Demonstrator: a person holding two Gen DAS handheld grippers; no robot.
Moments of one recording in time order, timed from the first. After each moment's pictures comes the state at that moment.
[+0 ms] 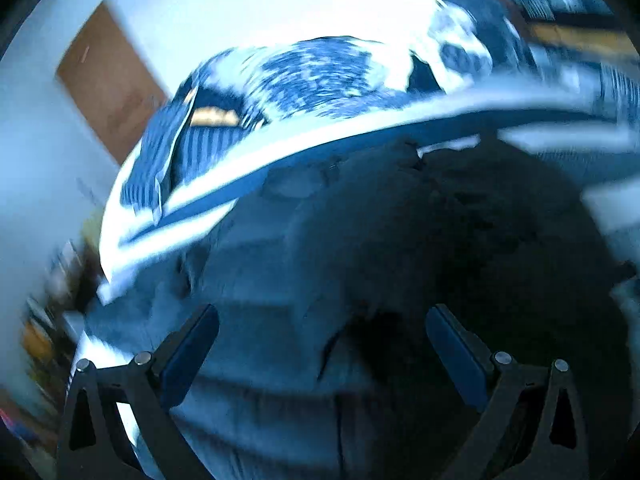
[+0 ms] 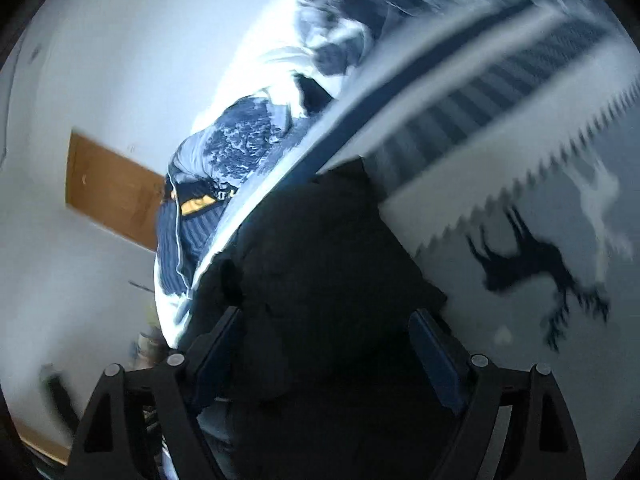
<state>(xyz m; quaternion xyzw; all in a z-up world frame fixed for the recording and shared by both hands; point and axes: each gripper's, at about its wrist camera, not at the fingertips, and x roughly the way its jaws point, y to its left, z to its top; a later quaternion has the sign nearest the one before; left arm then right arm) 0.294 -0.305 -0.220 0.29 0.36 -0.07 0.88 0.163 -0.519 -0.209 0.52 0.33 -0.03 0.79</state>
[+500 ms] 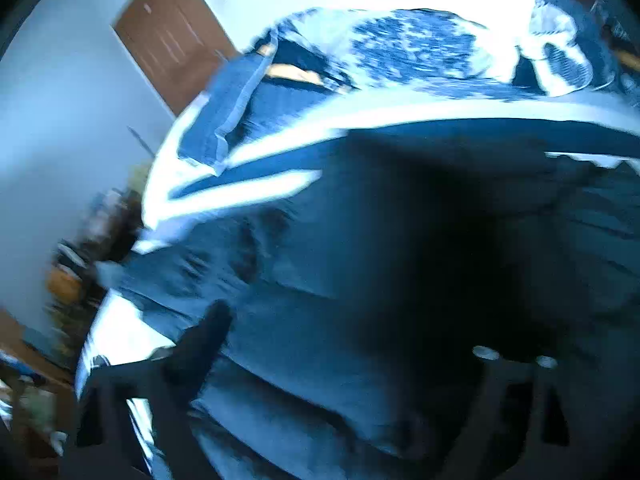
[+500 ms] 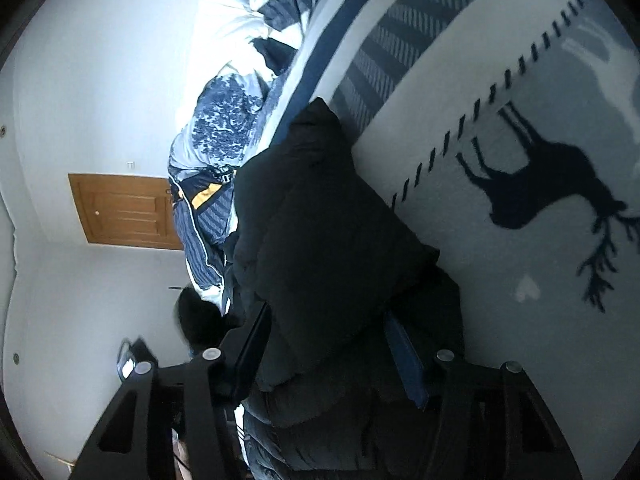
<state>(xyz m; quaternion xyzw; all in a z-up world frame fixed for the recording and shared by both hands) 0.348 -0.208 -0.215 0.19 0.41 0.03 0.89 0.181 -0.519 -0.260 0.59 0.38 0.00 0.71</state>
